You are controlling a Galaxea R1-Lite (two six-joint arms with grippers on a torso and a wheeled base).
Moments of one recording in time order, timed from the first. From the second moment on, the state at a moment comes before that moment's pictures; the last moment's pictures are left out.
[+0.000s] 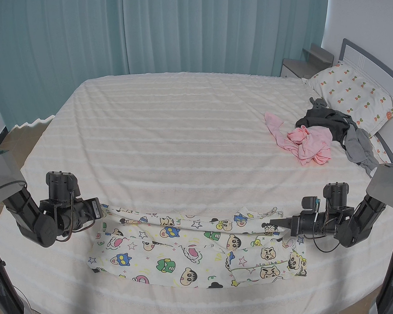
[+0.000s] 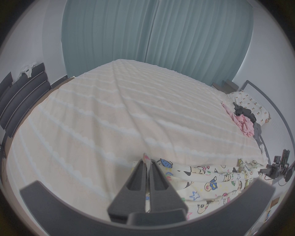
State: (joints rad) left arm -0.08 1.99 -0.57 -0.86 0.07 -0.34; right arm 0.12 2.19 -0.67 -0.94 0.71 0.12
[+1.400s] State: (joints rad) left arm 0.00 2.19 -0.25 -1.27 -0.04 -0.39; right arm 0.03 2.09 -0.44 -0.88 0.66 0.05
